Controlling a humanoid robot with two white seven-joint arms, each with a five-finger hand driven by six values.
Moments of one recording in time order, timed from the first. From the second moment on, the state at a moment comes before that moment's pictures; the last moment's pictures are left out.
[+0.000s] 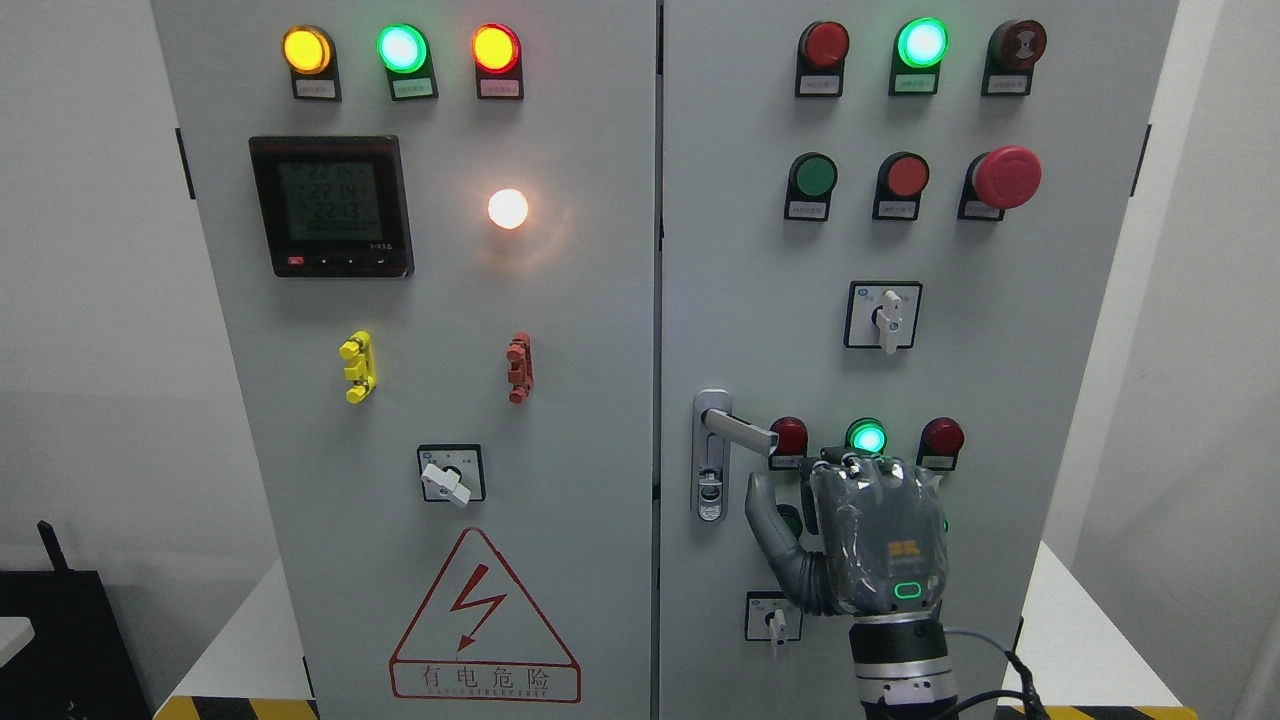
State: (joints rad) left arm 0.00 -0.06 0.00 0.00 -0.08 -0.05 0.02; right arm -0.46 0.09 0.14 -1.66 1.43 0.01 -0.29
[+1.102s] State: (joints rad) left arm 0.00 -0.06 0.00 0.00 -0.08 -0.05 0.02; right arm -0.36 -0.01 0.12 -1.74 1.42 -0.28 -0.42
